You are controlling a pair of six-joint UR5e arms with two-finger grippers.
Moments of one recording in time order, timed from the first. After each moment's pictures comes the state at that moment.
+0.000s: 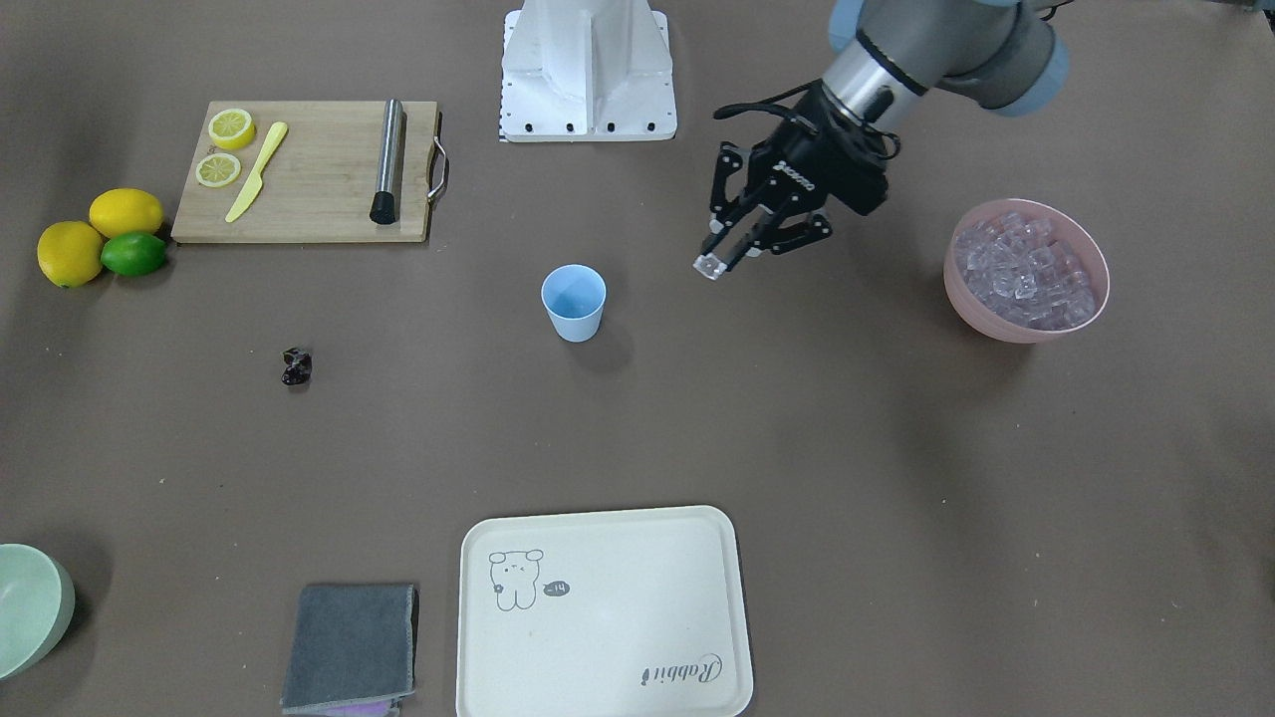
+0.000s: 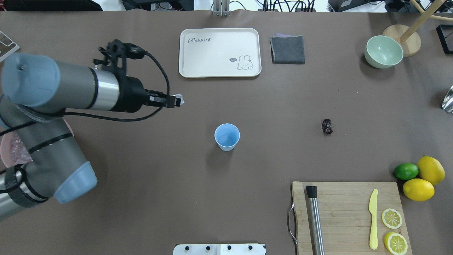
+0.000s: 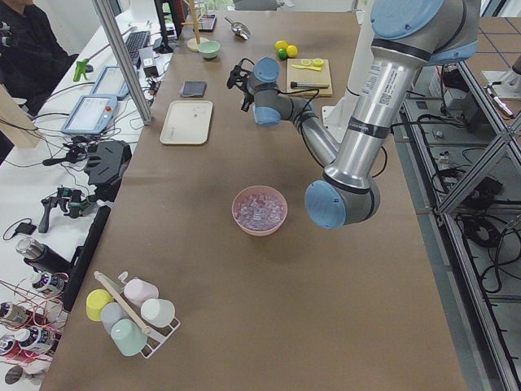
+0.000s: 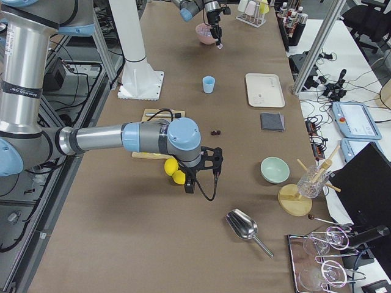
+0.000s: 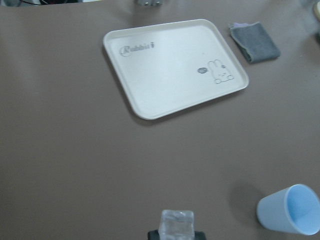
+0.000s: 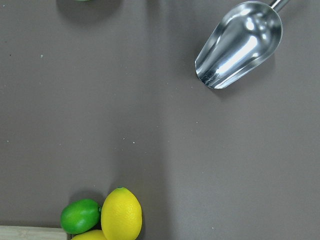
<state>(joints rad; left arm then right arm) -0.64 -2.01 -1.89 -2.21 -1.89 -1.06 1.66 -1.82 1.98 -1.72 2.46 -0.01</state>
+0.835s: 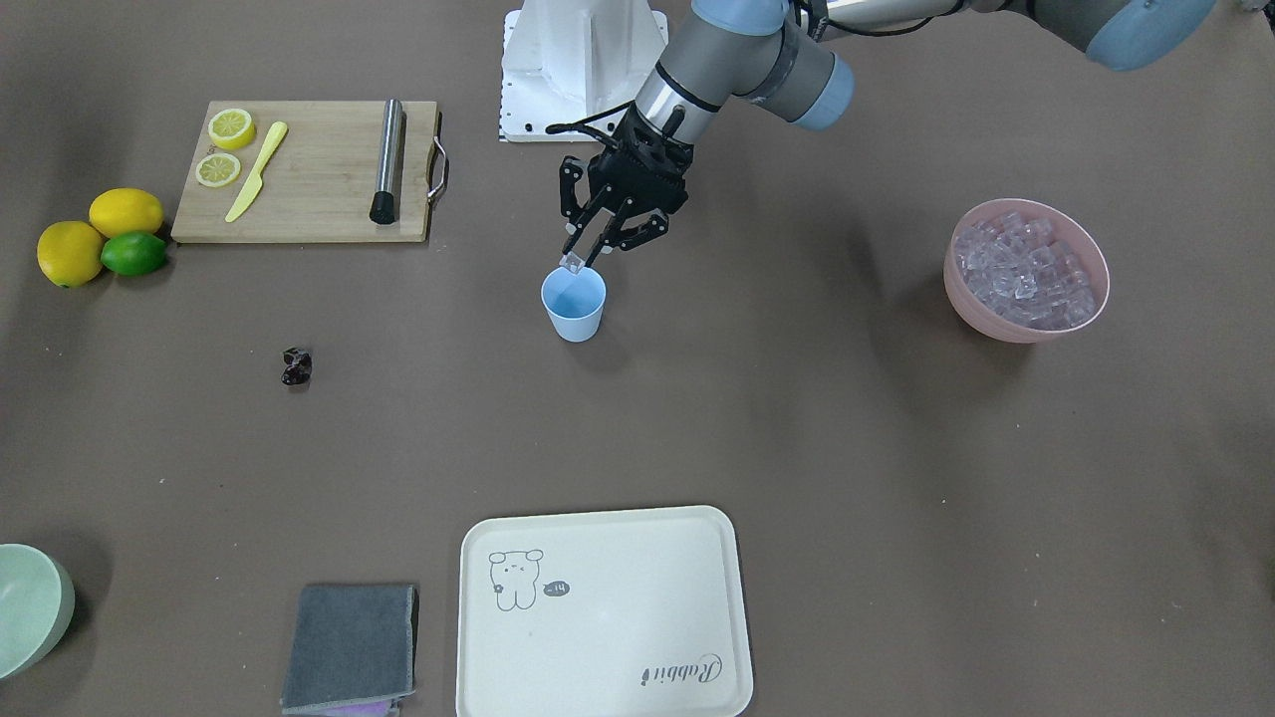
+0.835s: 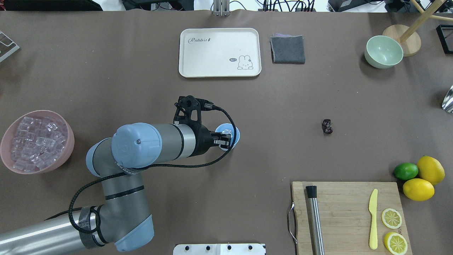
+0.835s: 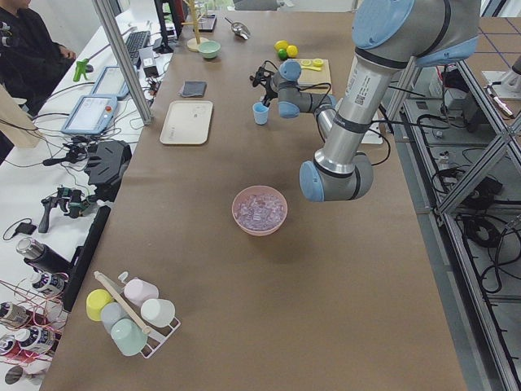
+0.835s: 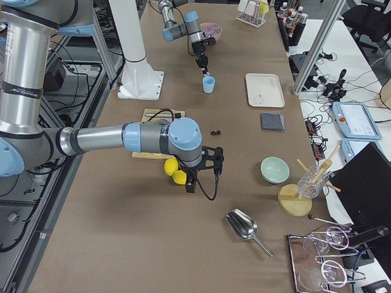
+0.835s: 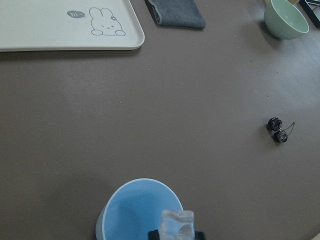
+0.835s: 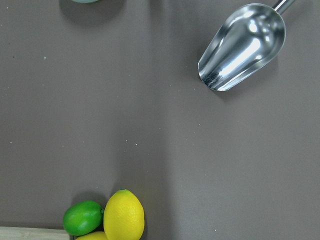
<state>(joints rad) -0.39 -2.16 -1.72 -2.21 -1.61 -1.12 1.66 -1.82 1.98 -1.72 2.47 0.00</state>
